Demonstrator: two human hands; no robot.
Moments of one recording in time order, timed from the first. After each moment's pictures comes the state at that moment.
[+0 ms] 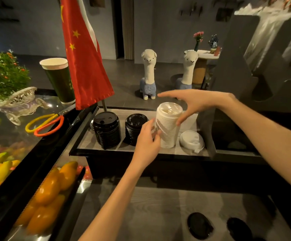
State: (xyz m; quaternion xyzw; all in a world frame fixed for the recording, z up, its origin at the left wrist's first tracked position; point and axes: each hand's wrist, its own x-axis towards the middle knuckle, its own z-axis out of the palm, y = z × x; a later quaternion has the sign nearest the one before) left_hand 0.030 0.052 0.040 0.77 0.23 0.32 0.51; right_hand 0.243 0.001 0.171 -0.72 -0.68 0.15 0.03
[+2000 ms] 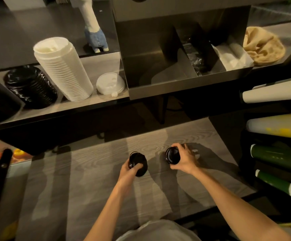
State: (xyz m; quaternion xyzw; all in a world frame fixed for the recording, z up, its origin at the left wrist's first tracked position) left_hand 0.050 -0.135 -0.247 0.55 0.41 0.00 0.73; right_hand 0.226 -0.330 -0.236 -0.92 -0.23 0.25 0.21
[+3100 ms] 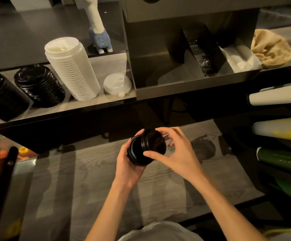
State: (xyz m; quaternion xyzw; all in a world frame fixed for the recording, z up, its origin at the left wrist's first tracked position) left_hand 0.059 -0.145 -0.125 0.32 0.26 0.08 0.91; right_hand 0.155 -0.291 -0.087 -0.82 -0.33 0.12 0.46
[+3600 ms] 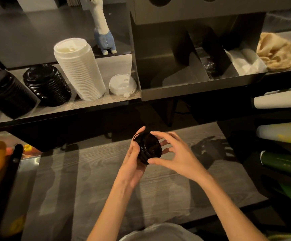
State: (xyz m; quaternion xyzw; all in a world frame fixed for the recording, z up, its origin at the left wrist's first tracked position) left_hand 0.055 -0.149 -0.107 0.45 0.23 0.10 0.86; right_hand 0.159 -0.287 -0.093 -0.79 -0.37 0.22 0.43
